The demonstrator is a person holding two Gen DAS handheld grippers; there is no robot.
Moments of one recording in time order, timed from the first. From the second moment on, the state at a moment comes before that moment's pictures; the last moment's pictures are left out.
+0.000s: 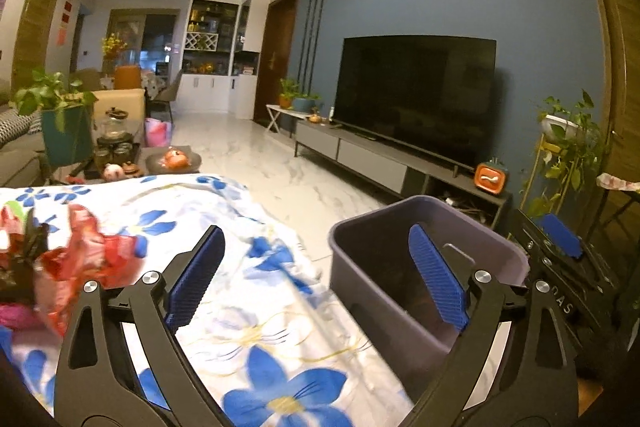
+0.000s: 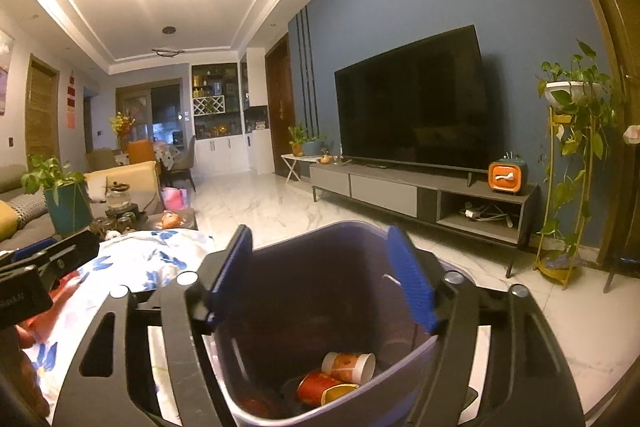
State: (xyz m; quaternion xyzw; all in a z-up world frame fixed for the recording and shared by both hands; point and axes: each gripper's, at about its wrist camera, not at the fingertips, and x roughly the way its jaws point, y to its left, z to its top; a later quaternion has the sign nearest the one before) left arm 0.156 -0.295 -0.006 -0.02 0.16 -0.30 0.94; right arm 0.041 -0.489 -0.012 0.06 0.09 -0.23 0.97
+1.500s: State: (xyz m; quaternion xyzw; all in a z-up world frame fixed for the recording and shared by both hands) left arm 0.094 0.021 -0.080 -0.06 0.23 -0.06 0.97; right arm 0.055 -0.245 -0.033 0.04 0.14 -0.01 0.99
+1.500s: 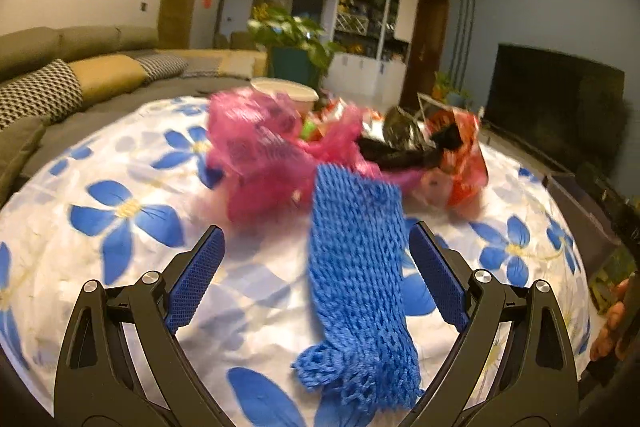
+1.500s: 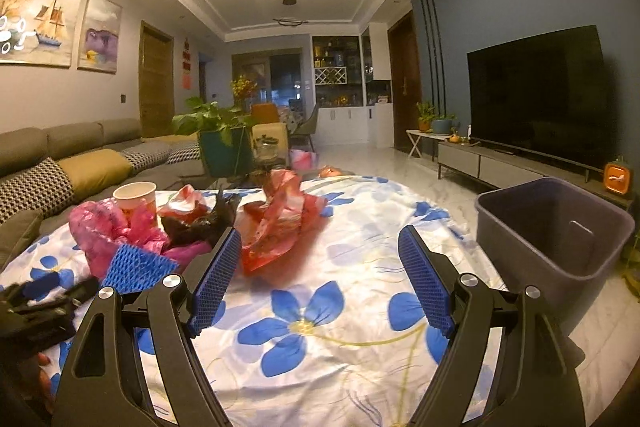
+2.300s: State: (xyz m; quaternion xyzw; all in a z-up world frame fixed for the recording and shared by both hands) left arm 0.081 0.001 -0.032 -0.04 0.17 -0.13 0.98; right arm 0.116 -0.242 -0.037 0.04 0.16 -0.01 0.99
